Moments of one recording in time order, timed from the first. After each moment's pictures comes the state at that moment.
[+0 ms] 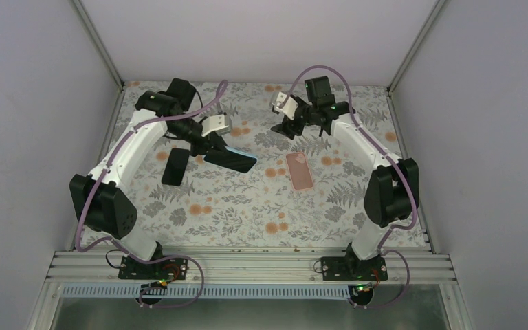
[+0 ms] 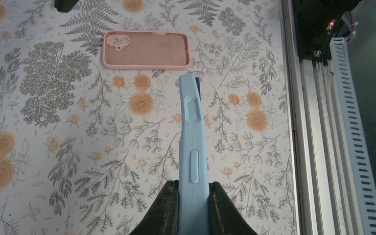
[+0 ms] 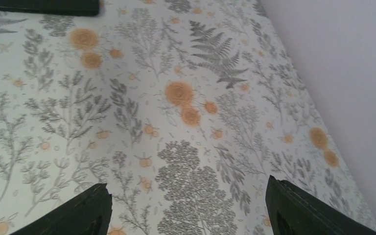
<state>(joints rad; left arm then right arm) -0.32 1.60 1.59 -1.28 0.78 0.96 0.37 1.75 1.50 -0.53 -0.47 -0.81</state>
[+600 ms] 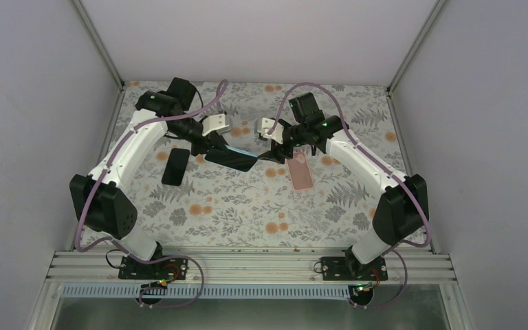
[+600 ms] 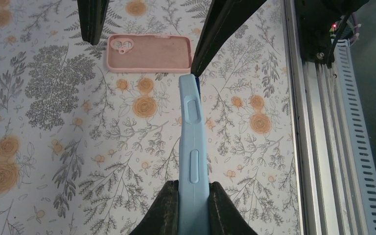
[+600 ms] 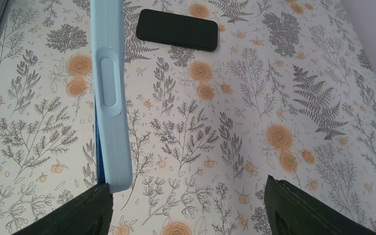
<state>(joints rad) -0.32 1.60 1.59 -1.26 0.78 0.95 0.53 1.60 1.37 -0.65 -0.59 -0.86</state>
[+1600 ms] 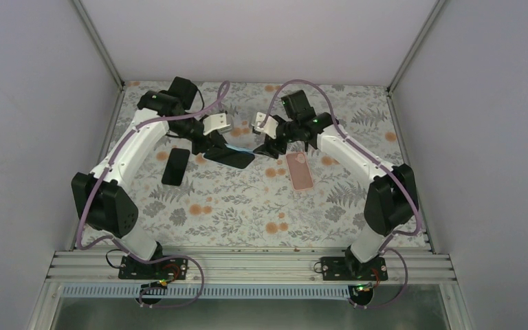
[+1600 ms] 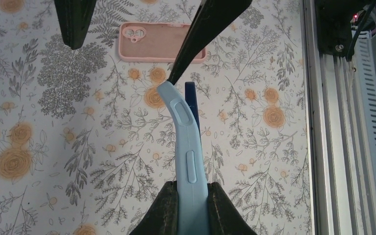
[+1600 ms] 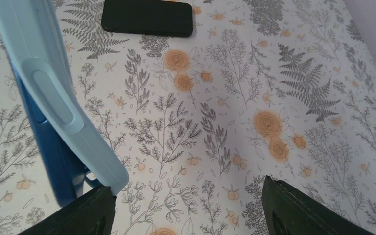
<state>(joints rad) -0.33 1.62 1.59 -1.24 0.73 0.93 0.55 1.69 1.42 -0.58 -0.50 -0.76</state>
